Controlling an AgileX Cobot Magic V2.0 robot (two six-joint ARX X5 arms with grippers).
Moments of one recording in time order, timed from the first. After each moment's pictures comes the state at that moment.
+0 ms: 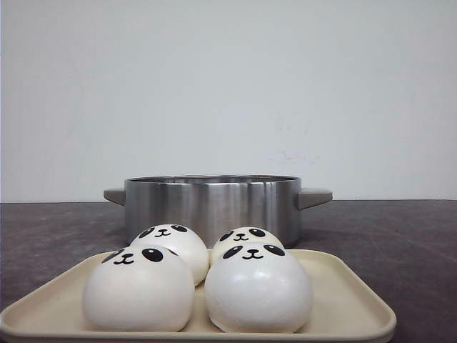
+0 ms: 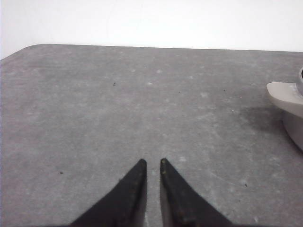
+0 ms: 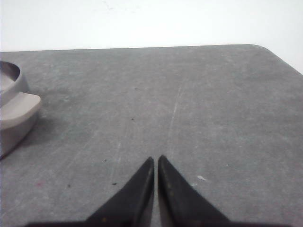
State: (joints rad) left arm 0.04 0.00 0.03 -0.18 -0.05 -0.01; right arm -0.02 0.00 0.01 -0.17 -0.05 0.08
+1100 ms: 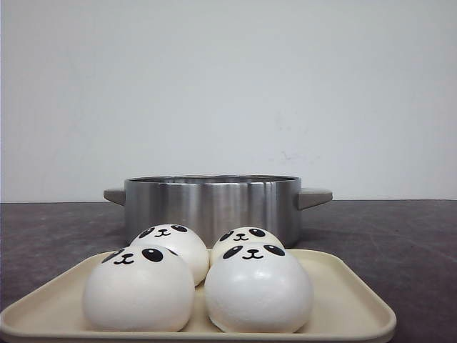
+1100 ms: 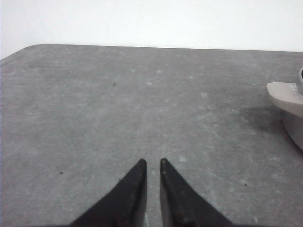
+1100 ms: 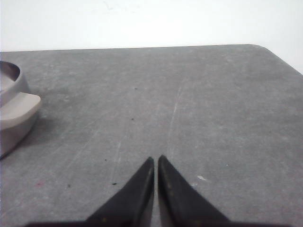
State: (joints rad) left arm 0.04 0.00 0.03 -0.18 -0.05 -0.01; right arm -0.02 0.00 0.01 -0.17 -0.05 0.08
